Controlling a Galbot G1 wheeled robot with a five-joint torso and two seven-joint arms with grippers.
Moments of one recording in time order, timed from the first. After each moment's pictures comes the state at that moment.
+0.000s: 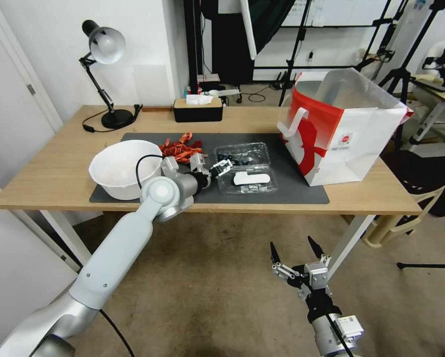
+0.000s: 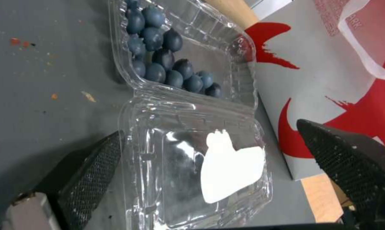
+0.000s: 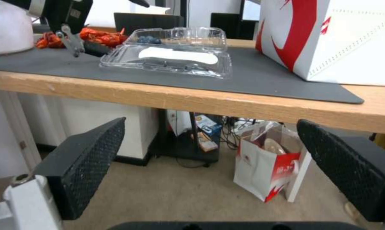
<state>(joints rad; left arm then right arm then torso) 0.61 -1.19 0.00 -1.61 -1.62 0.50 -0.43 -1.81 1.57 0.53 2.12 -0.04 0.18 -0.16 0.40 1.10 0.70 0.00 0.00</state>
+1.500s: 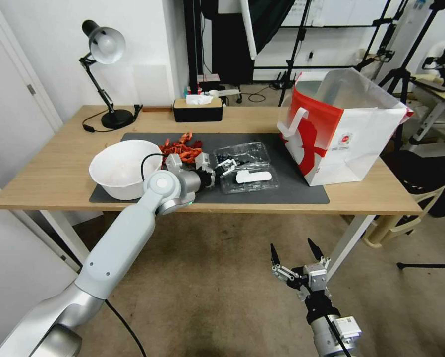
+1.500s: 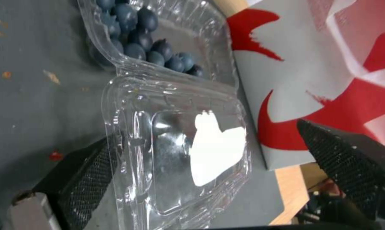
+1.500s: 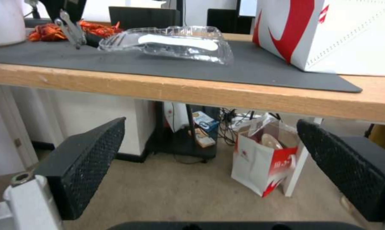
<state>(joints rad) 0.59 -1.20 -0.02 -1.56 -1.75 0.57 -0.44 -1.80 1.57 0.53 2.09 -0.05 0.18 -0.14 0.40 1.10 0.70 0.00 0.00</state>
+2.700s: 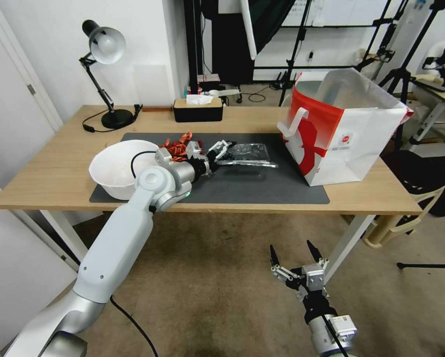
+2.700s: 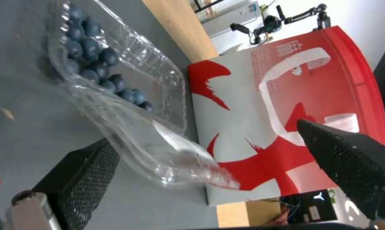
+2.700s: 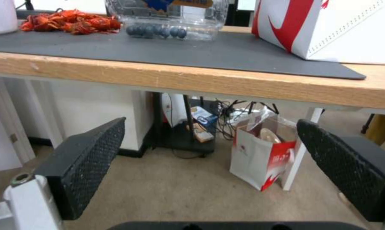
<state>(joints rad) 0.62 -1.24 -0.12 -1.64 -1.85 0.46 -0.48 -1.79 1.57 0.52 2.07 -0.05 0.18 -0.13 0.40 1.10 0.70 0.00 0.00</state>
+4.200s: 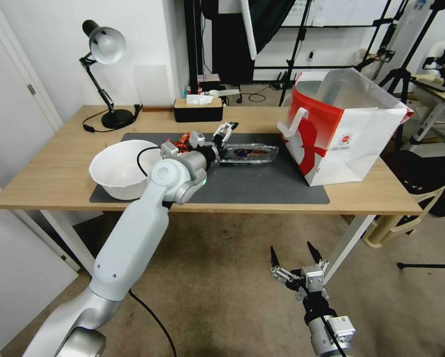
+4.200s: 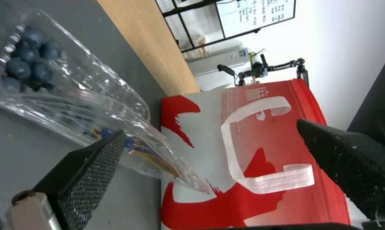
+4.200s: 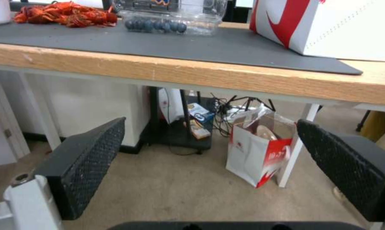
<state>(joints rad) 0.58 -1.34 -0.09 -1.68 -1.86 0.21 -0.58 -1.79 1.58 0.53 2.06 -0.07 0.17 -0.12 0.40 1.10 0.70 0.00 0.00</state>
